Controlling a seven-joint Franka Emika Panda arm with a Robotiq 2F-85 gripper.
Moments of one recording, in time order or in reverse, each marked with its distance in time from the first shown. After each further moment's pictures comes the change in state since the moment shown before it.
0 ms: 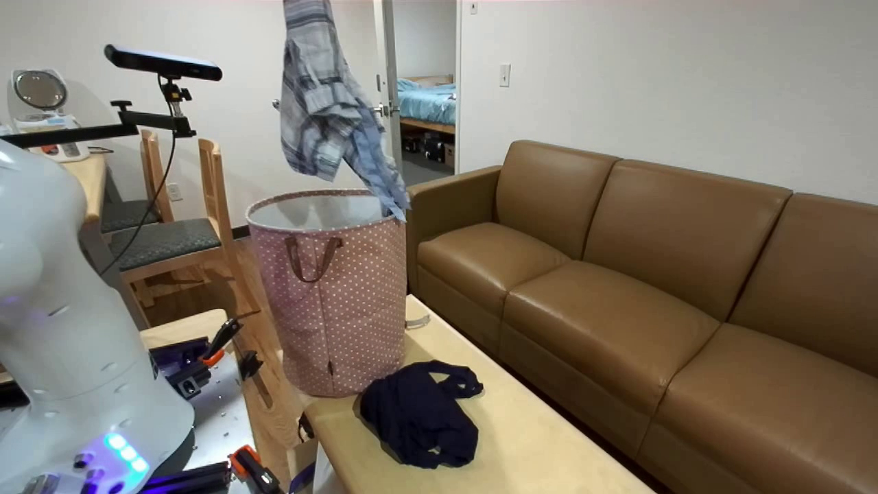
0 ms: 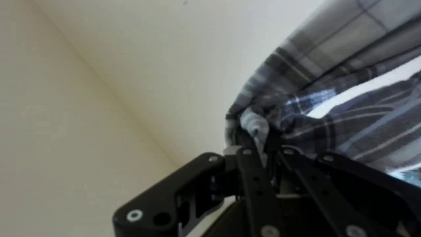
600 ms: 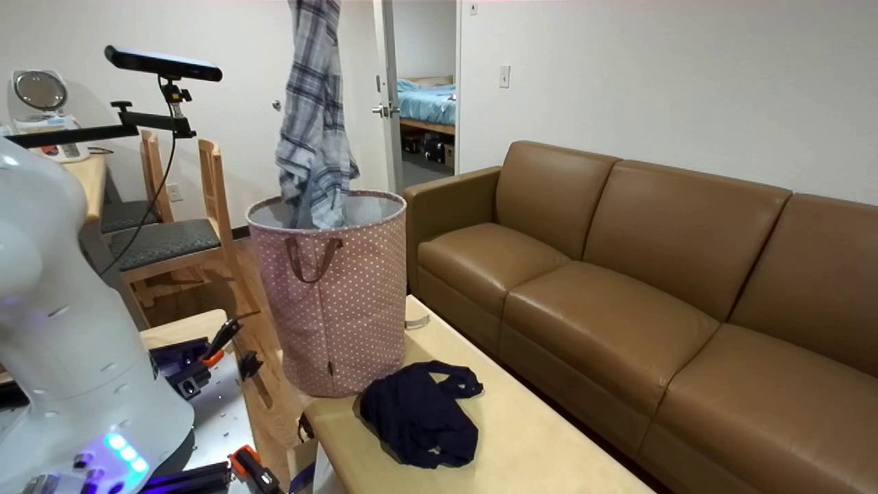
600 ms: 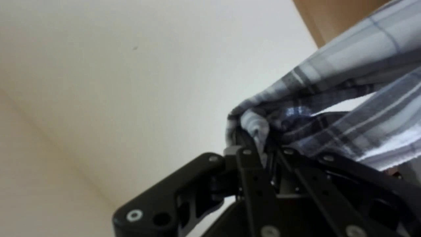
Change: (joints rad) arm -0.004 0.090 -0.028 -0.181 -0.011 0.070 0.045
